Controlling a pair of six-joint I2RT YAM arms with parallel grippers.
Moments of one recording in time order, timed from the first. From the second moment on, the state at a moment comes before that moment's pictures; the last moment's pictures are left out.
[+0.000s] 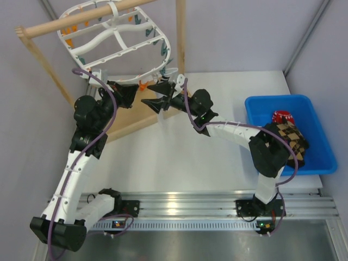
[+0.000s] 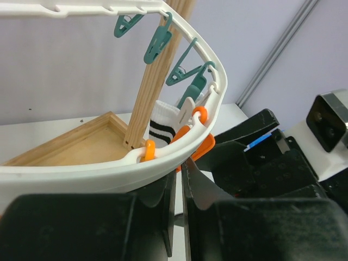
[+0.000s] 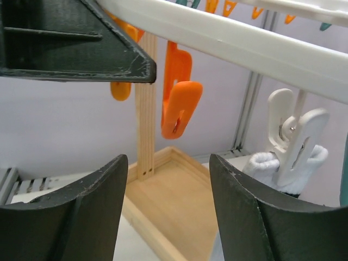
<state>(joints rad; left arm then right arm) -0.22 0.96 1.07 0.03 0.26 -0.39 0.79 1.80 1.31 0.88 -0.51 0.09</state>
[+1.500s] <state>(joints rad) -0.22 0.95 1.15 -0.04 0.32 -0.37 0.82 1.77 1.63 0.27 -0.44 -0.03</state>
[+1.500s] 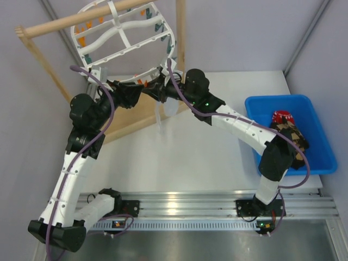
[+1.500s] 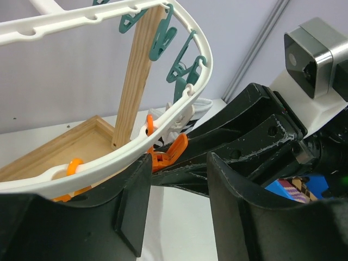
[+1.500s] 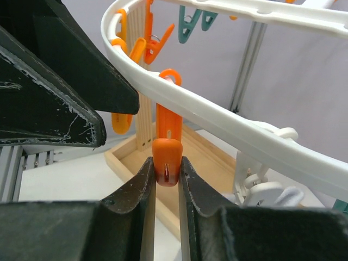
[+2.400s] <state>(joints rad) -0.23 1.04 1.16 -0.09 0.25 -0.54 0.84 1.76 1.75 -0.03 -0.33 -0.09</state>
